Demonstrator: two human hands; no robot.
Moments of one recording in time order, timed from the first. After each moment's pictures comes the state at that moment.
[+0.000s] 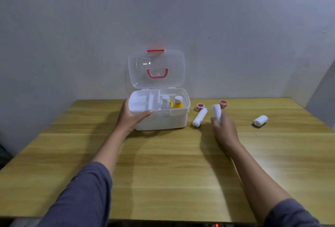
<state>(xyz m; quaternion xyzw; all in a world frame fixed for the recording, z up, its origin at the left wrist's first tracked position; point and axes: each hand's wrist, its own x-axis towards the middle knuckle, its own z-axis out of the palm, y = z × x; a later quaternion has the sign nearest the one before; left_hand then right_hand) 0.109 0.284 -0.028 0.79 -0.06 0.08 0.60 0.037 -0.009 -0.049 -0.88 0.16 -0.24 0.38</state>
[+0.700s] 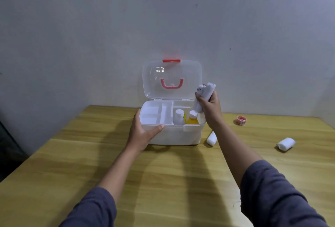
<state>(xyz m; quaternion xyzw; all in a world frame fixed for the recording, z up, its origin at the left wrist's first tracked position) 0.106 0.274 -0.038 0.77 -0.08 0.15 0.61 0.150 0.046 0.011 -0.65 -0.03 -0.19 0.73</state>
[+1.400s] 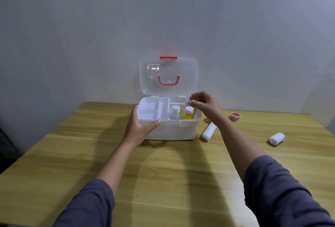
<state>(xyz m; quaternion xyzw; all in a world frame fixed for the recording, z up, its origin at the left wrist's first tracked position) 0.107 0.280 -0.036 0.79 -0.08 0.13 0.60 0.137 0.029 0.011 -0.78 -0.04 -0.13 0.62</state>
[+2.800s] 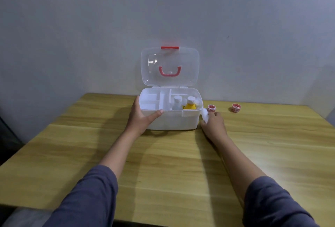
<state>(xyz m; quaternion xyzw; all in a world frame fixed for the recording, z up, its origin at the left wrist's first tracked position) 0.103 0.276 -0.035 0.78 -0.08 0.12 0.60 0.091 0.034 -0.054 -0.93 0.14 -0.11 0.31</state>
